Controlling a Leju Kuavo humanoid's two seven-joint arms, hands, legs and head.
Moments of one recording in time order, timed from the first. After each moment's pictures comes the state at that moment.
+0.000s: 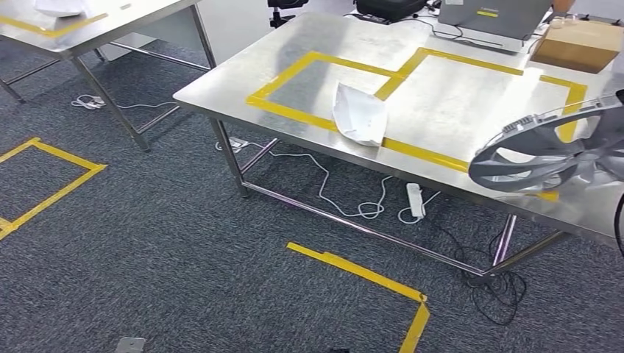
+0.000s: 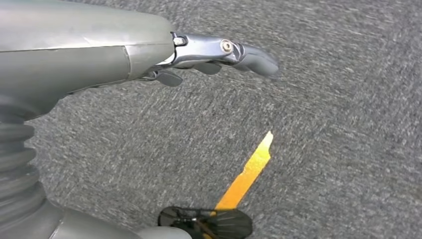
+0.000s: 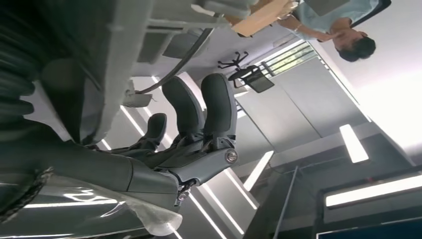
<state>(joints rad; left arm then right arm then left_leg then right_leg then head) -0.06 -0.11 0.91 -0.23 -0.83 0.34 -0.46 -0.68 -0.55 0.06 -1.20 0.84 -0.36 -0.06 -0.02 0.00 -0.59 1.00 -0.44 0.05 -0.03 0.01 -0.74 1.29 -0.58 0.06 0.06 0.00</state>
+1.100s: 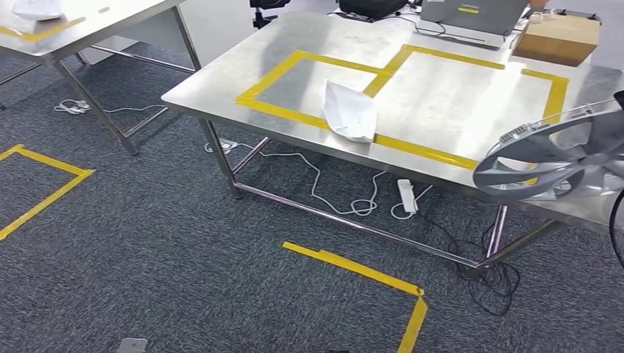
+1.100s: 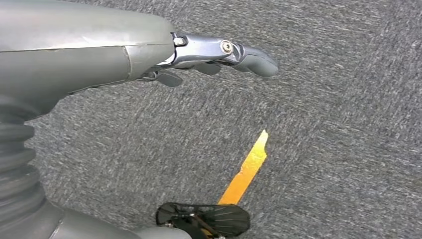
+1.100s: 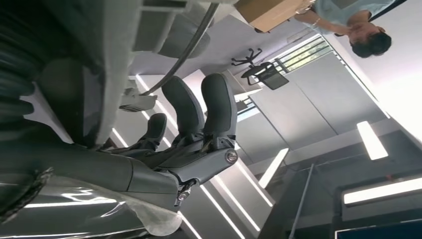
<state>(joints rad) -0.06 -0.12 0.91 -0.23 -0.83 0.34 -0.47 -0.67 -0.55 0.04 -1.20 0.83 -0.36 -0.06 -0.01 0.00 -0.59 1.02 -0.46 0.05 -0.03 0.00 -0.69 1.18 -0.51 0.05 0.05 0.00</state>
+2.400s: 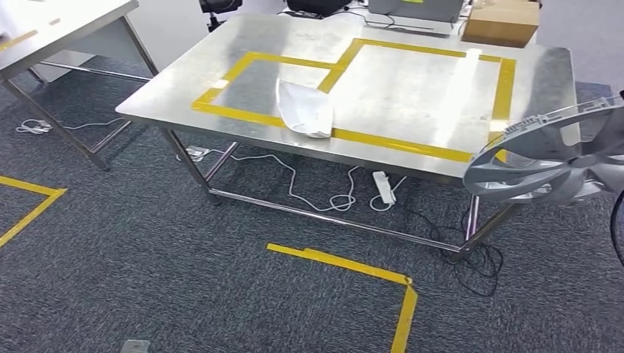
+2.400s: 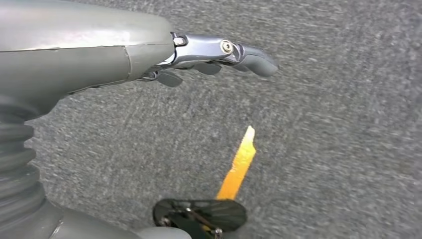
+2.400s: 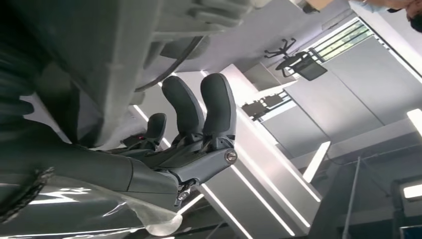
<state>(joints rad) -0.07 -0.12 0.92 -0.23 -0.84 0.35 -0.47 -0.66 -0.55 0.02 -1.20 0.81 -0.36 -0.06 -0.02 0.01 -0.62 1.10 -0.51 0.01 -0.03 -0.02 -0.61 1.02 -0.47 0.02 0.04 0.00</state>
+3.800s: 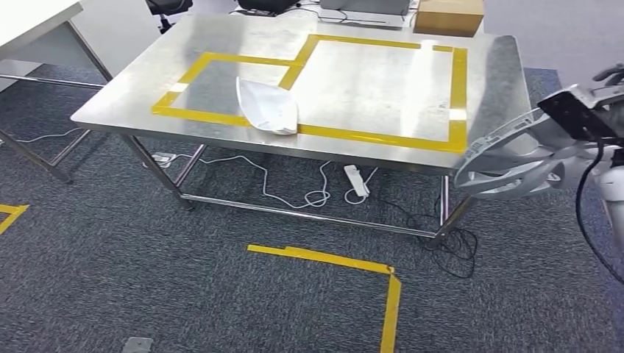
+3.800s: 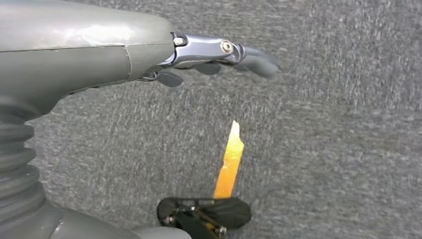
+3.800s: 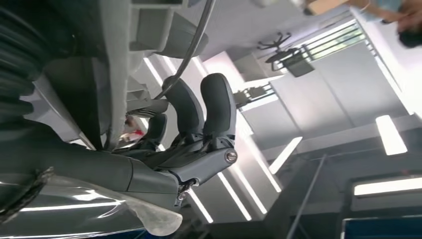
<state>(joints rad) -0.07 -0.12 0.92 -0.23 -0.85 0.33 -0.47 -0.69 -0.47 0.15 -1.23 0.93 -0.34 -0.11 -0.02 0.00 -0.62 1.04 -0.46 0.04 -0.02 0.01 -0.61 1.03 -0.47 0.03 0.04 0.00</state>
